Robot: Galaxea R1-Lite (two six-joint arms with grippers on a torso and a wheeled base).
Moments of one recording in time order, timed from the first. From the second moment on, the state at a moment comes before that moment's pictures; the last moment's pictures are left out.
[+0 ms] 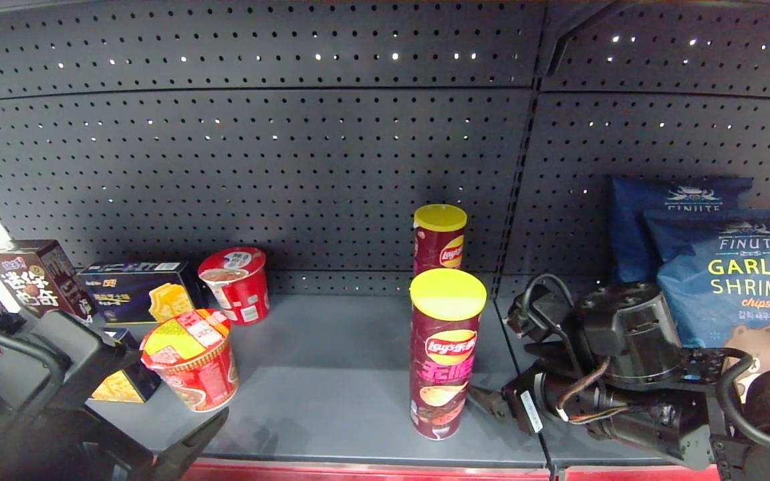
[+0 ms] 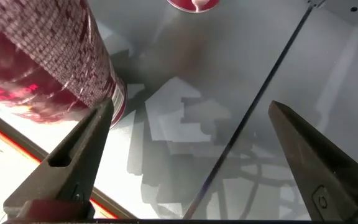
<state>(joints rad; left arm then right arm) -0.58 1.08 -0.40 -0.26 0.33 0.16 0.74 1.68 -0.69 -0.43 -0.22 -0.02</state>
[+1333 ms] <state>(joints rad) -0.19 0.64 -0.21 -0.30 0.36 0.19 0.23 0.88 -0.27 -0.38 -0.20 -0.01</state>
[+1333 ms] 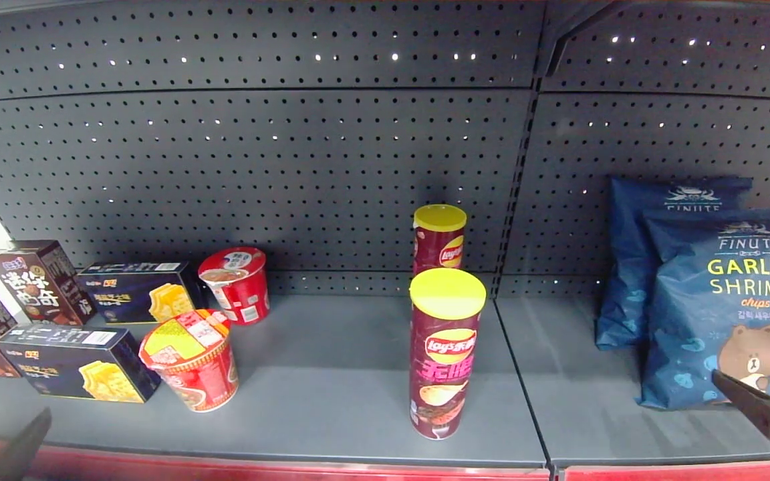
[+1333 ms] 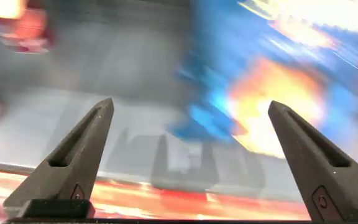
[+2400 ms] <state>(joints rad) -0.10 0.09 -0.02 -0.01 0.05 0.03 0.05 0.09 -0.02 -0.02 -0.08 -0.08</state>
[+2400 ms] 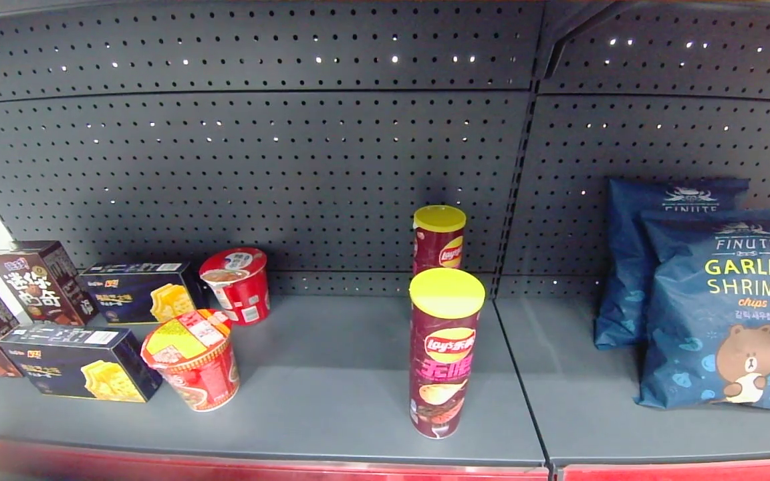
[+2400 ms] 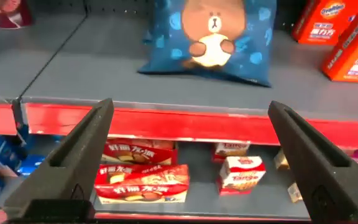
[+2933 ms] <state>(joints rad) -0.10 0.09 0.00 0.00 0.03 0.00 -0.01 0.03 -0.03 0.01 -0.18 -0.02</state>
